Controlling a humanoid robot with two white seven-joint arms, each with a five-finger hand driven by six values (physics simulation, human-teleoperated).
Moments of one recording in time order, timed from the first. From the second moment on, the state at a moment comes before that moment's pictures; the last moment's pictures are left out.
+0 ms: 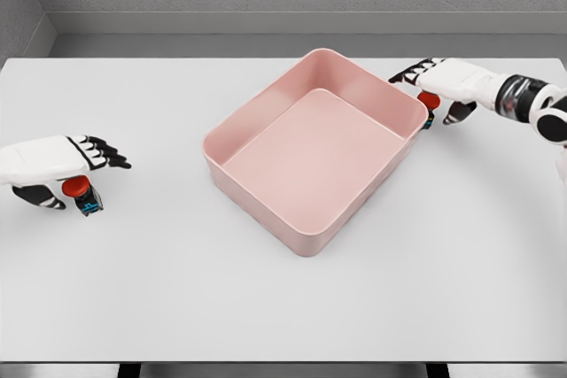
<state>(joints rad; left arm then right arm) -0.85 1.18 -1.24 -1.40 -0.32 -0.61 -0.10 -0.73 -0.48 0.32 -1.02 0.87 -0.61 0.54</state>
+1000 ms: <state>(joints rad) -0.86 1.18 -1.26 -1.41 -0.33 -0.61 -0.10 -0.74 -0.46 0.32 -0.96 0.89 -0.61 0.53</state>
